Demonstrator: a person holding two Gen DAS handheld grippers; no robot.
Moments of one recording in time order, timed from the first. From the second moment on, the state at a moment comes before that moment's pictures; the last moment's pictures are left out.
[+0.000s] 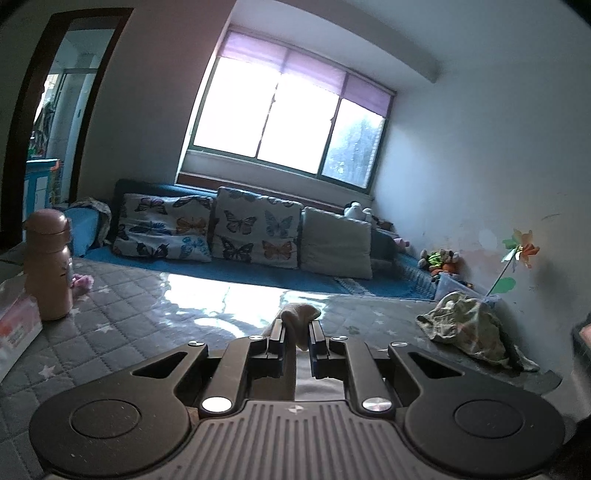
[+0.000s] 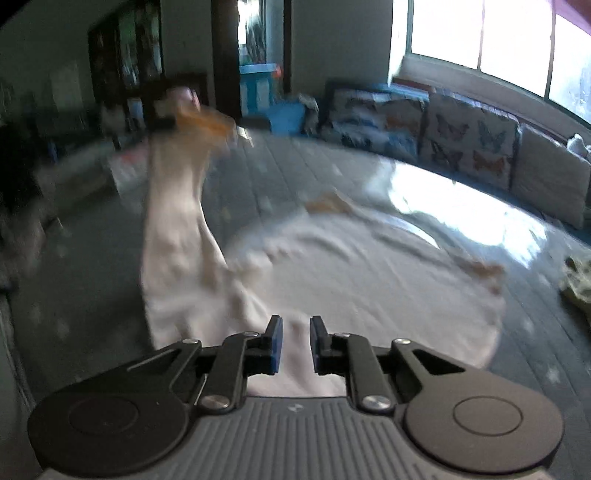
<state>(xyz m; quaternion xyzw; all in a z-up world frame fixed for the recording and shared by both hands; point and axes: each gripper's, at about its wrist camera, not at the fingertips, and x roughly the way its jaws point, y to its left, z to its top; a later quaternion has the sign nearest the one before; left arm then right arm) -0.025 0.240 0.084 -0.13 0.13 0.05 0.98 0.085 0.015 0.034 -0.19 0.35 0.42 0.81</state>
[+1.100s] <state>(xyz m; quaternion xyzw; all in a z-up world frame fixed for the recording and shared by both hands) -0.014 0.208 0.093 -0.11 0.14 0.02 0.98 0.126 -0.051 0.002 -0.16 0.35 0.29 0.88</state>
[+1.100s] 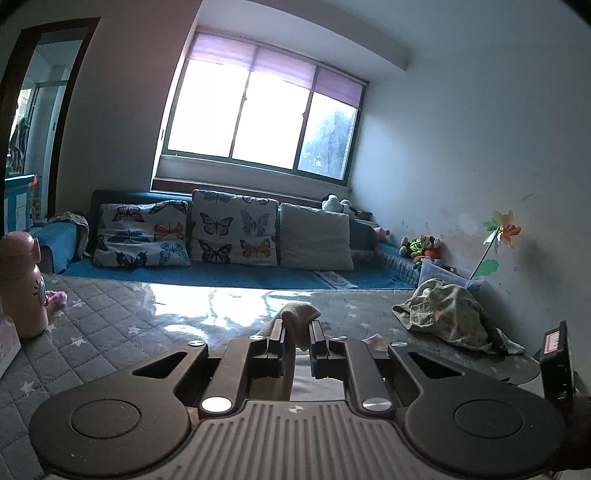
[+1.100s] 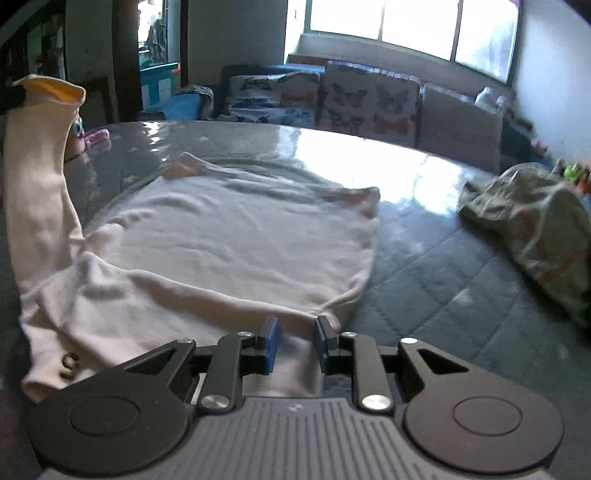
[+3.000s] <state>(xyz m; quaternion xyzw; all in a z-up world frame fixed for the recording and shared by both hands) 0.013 0.164 0.102 -0.09 0.16 -0.04 0.98 0.083 -0.037 0.000 -0.19 0.35 0.41 0.82</state>
